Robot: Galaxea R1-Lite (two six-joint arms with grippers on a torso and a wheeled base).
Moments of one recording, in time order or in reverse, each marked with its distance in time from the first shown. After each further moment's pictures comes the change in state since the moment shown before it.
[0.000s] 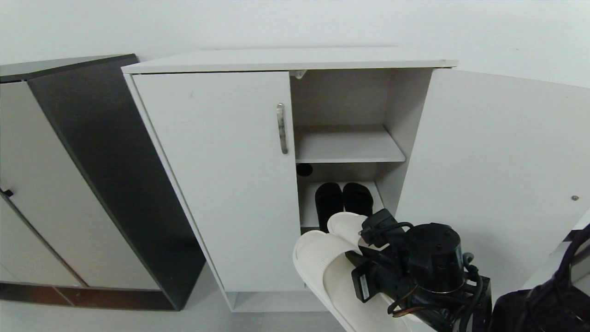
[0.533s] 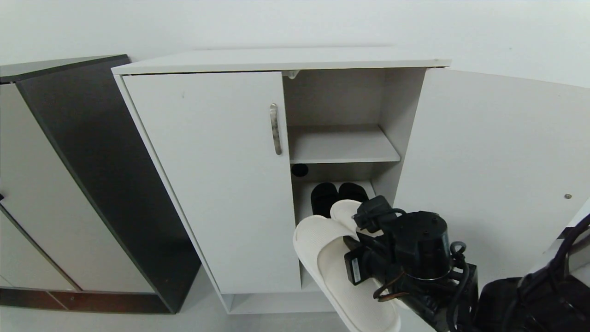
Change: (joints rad) left arm 0.000 0.000 0.000 0.000 0.000 0.001; right arm 0.014 0.006 -0.121 0.097 -0.136 0.026
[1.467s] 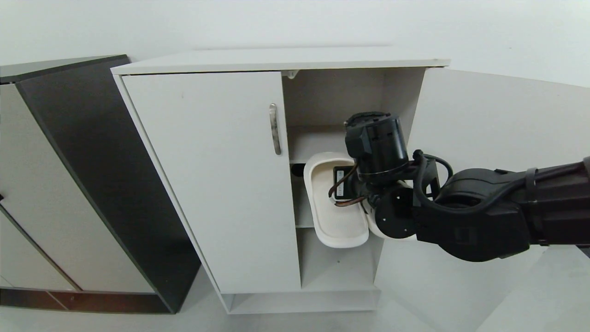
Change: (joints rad) left arm 0.000 0.000 0.000 0.000 0.000 0.001; right arm 0.013 0.017 -0.684 0.710 -0.370 0.202
